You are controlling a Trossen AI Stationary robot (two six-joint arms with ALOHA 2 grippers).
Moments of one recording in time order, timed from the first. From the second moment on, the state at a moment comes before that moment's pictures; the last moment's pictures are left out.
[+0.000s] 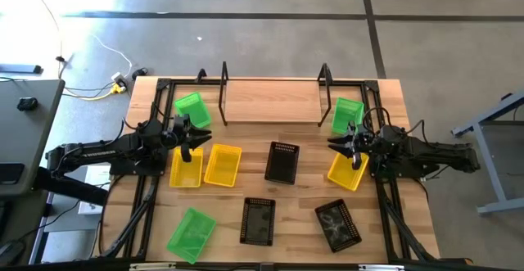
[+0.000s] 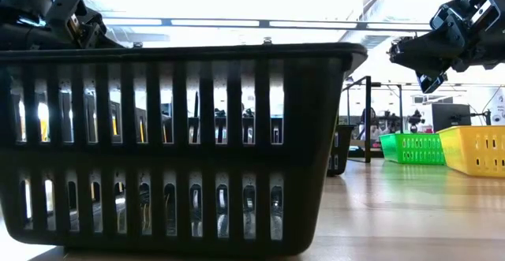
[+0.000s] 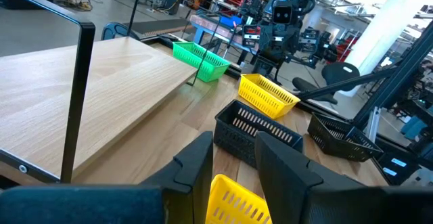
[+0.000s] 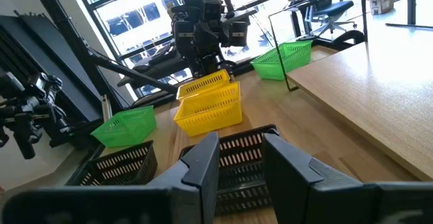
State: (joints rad) left arm 0.37 0.23 0.01 0.12 0.07 -0.37; right arm -0.10 0.04 0.03 -0.04 -0.06 0.34
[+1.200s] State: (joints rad) left arm 0.37 0.23 0.01 0.12 0.07 -0.37; right arm -0.10 0.05 0.13 0.18 0.19 0.56
